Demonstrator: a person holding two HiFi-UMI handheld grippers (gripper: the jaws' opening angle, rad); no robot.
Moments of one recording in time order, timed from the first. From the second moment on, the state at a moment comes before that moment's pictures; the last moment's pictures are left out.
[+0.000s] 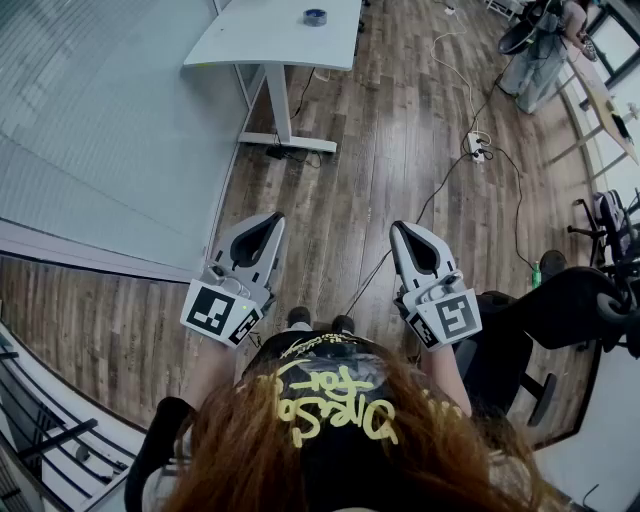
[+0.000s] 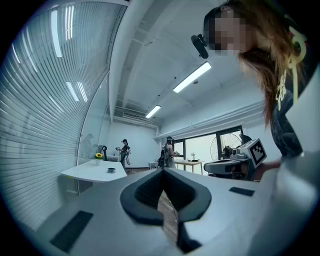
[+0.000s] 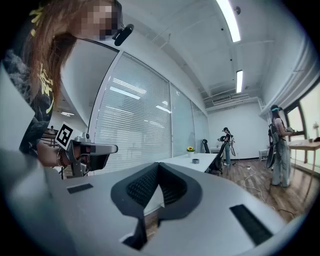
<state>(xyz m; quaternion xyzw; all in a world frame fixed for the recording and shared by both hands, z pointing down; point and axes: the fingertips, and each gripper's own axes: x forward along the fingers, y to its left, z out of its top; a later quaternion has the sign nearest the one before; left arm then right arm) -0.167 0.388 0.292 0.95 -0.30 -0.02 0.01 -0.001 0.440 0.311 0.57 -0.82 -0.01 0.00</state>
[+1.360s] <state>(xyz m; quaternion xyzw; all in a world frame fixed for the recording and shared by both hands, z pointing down) -0.202 0.365 0.287 0.93 -0.36 -0.02 -0.01 -0.003 0.433 0.305 0.63 -0.78 0.02 -0.05</state>
